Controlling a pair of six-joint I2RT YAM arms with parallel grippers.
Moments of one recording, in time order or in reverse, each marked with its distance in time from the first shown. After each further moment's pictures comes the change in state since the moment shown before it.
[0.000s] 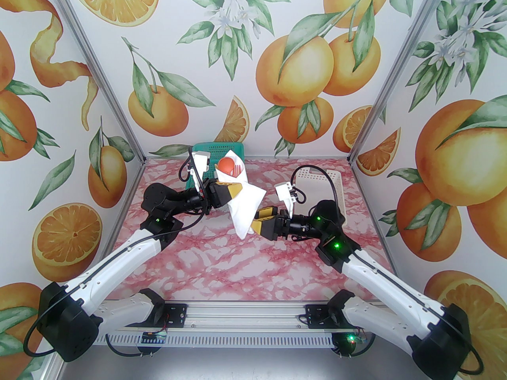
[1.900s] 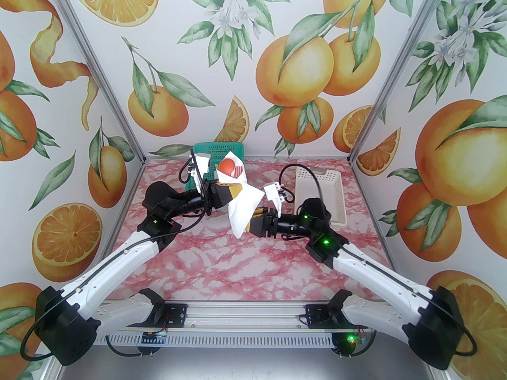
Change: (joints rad) left arm -0.006 -0.034 0.000 -0.146 -0.057 0.109; right arm 0.052 0.055 0.031 -0.041 0.088 -0.060
